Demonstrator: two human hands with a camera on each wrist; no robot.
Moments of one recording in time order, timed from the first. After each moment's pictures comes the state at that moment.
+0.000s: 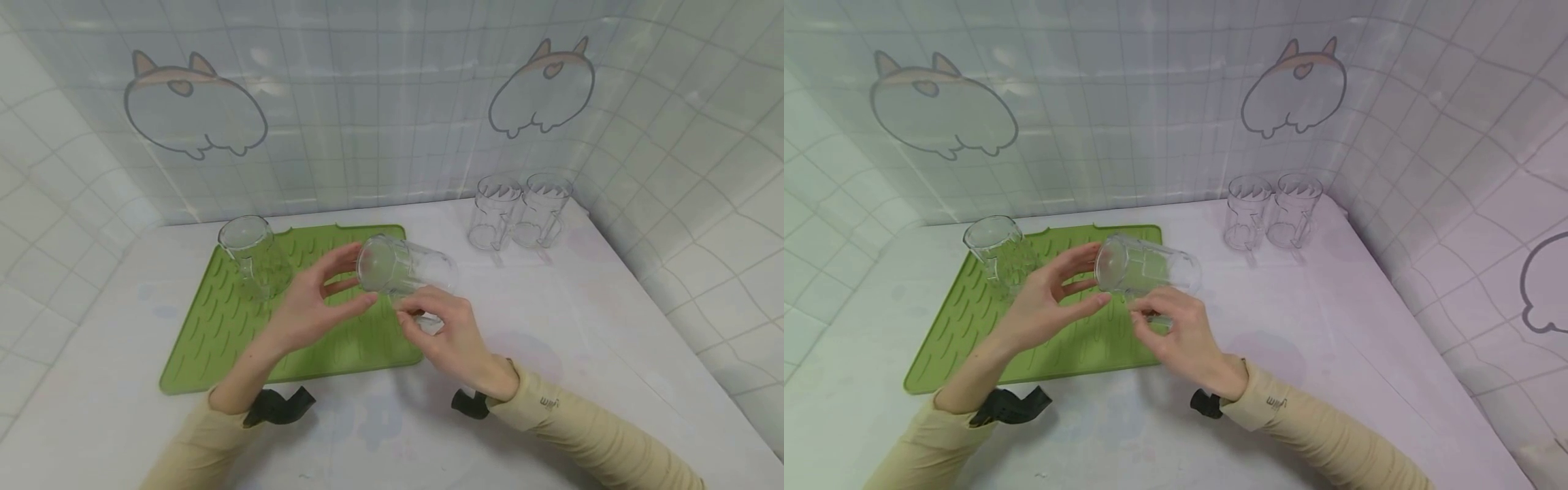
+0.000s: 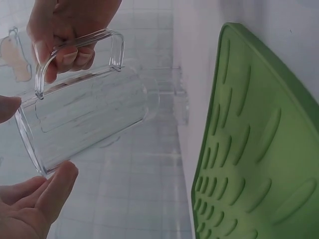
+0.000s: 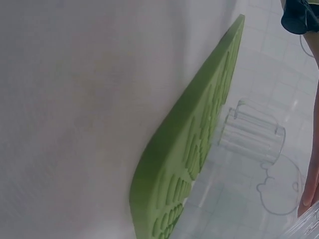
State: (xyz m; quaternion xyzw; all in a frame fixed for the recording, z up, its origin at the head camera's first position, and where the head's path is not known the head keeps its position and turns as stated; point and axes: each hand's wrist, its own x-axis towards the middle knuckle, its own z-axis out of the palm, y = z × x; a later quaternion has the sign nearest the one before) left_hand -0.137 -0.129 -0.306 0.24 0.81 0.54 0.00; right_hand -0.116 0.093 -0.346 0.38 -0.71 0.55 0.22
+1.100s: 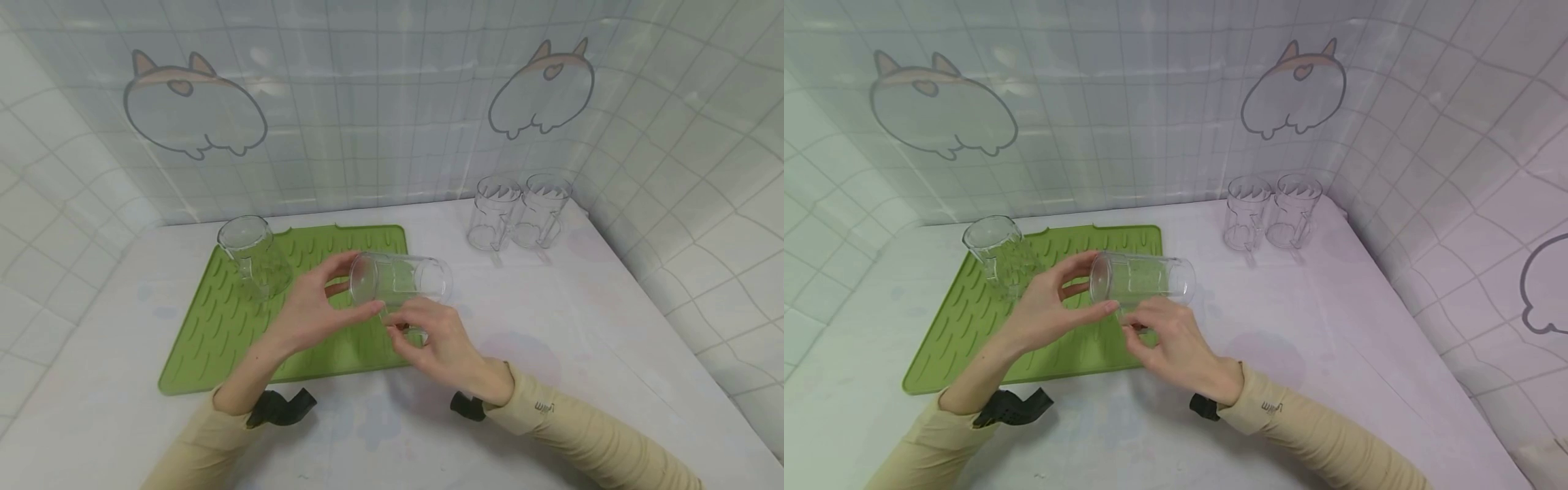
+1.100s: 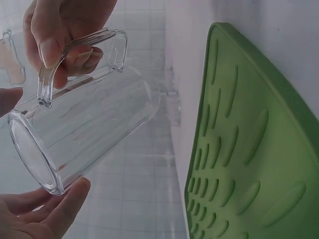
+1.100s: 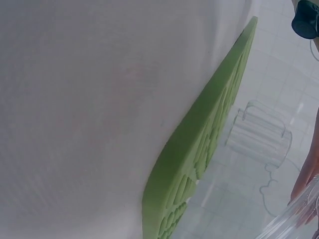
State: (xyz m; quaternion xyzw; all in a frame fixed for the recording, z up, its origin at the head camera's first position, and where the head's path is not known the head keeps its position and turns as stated) left_hand -0.135 -0.125 -0.310 0.18 0.86 0.48 0.00; right_hand -0.116 0.086 -0.355 0.43 -0.74 0.45 0.24
